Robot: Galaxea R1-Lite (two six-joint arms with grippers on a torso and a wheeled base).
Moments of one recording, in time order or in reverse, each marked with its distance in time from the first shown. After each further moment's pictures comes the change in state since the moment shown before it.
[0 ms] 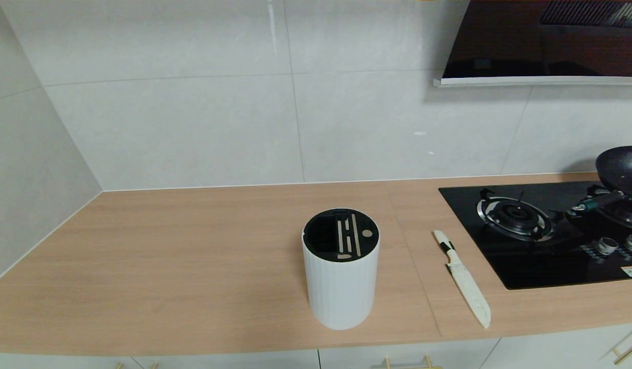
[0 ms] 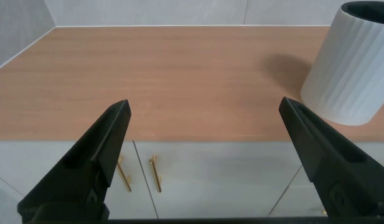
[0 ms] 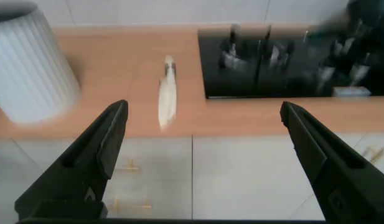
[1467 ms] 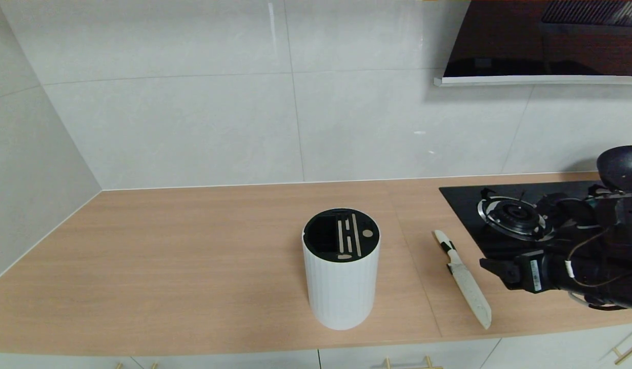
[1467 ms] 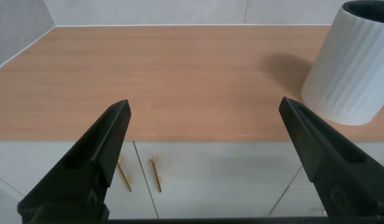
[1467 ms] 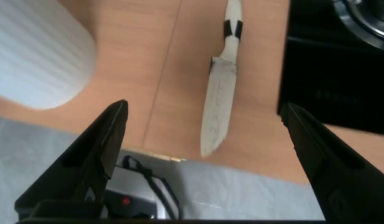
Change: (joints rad) left arm -0.001 0.000 0.000 0.000 0.000 0.001; right arm 0.212 1.537 -0.445 -0.457 0.024 -0.008
